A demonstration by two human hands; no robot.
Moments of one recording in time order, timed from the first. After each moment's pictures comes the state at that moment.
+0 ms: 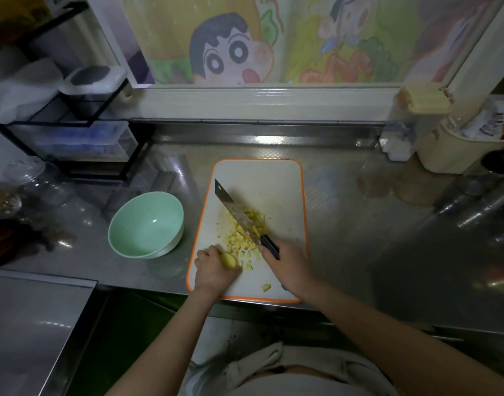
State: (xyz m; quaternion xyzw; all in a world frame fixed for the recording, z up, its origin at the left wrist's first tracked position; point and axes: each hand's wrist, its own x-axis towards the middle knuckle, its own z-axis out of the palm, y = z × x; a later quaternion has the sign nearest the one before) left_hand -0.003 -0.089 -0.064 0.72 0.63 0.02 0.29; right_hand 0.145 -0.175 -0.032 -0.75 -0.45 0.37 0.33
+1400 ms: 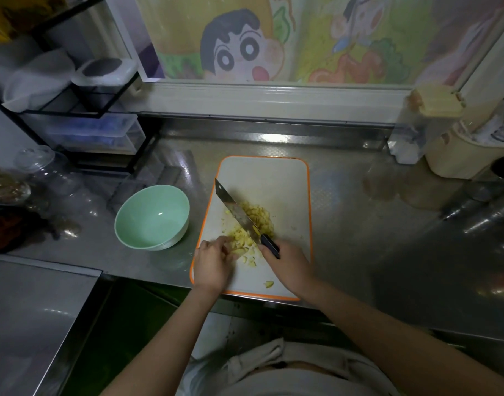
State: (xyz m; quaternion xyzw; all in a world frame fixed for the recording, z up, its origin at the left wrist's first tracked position) left_hand -0.014 -0.090 -0.057 0.79 0.55 0.16 0.21; right_hand 0.140 -0.175 -0.034 -0.73 -0.47 0.37 0.32
